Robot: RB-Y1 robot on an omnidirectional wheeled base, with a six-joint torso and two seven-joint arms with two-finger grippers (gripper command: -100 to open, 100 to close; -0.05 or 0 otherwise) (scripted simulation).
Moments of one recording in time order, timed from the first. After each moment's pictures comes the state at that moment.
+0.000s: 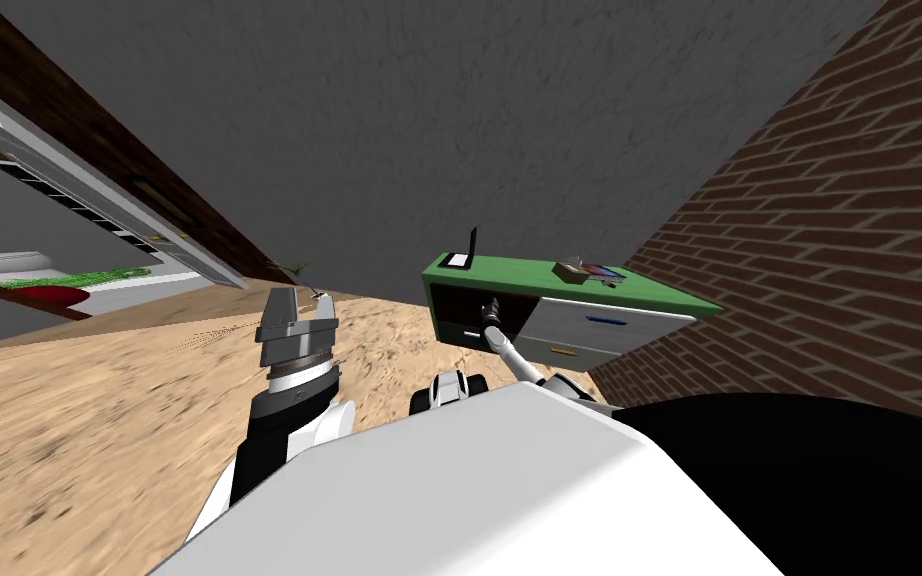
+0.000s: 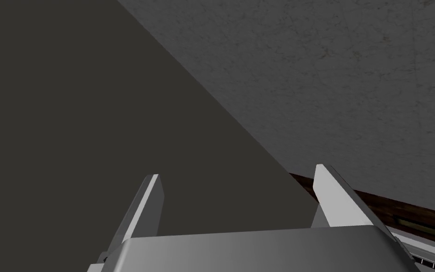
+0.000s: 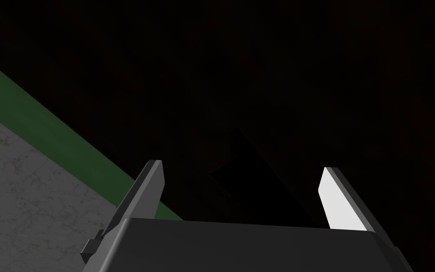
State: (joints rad) left arm 0.55 0.02 0.00 -2.38 -0.11 -0.48 -0.04; right arm -0.18 -0.23 0.23 -1.16 1.63 0.57 0.49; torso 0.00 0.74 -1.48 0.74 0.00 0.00
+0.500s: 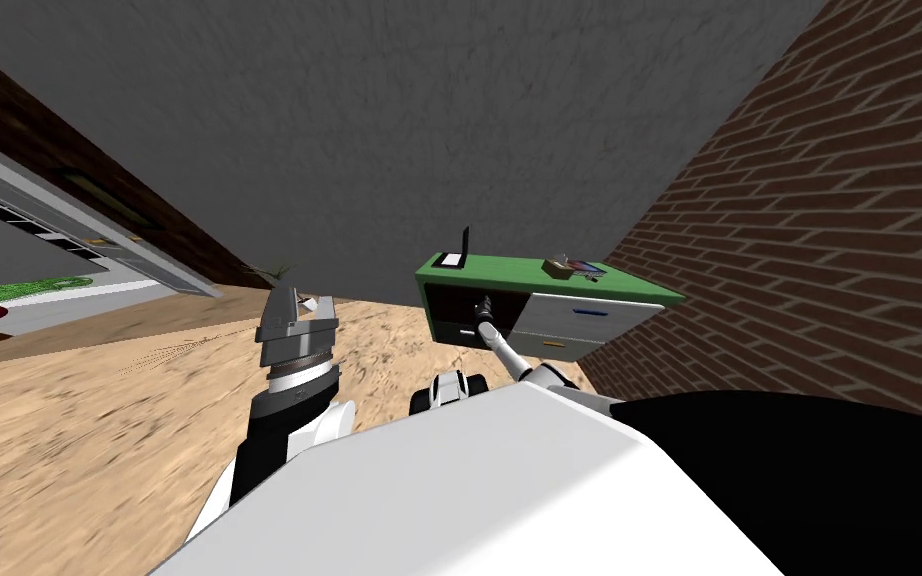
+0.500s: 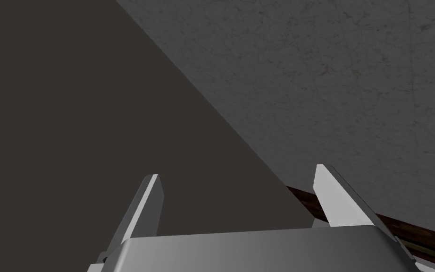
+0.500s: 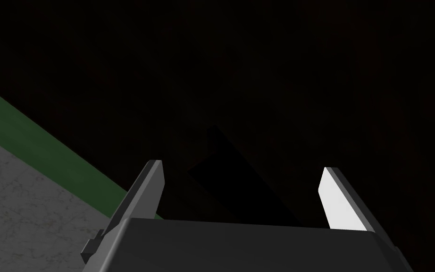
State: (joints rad) left arm 0.55 0.02 0.00 -2.38 -0.11 -0.48 -0.04; right arm -0.30 -0.16 0.19 -1.01 1.71 0.47 0.46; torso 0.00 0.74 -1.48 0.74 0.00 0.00
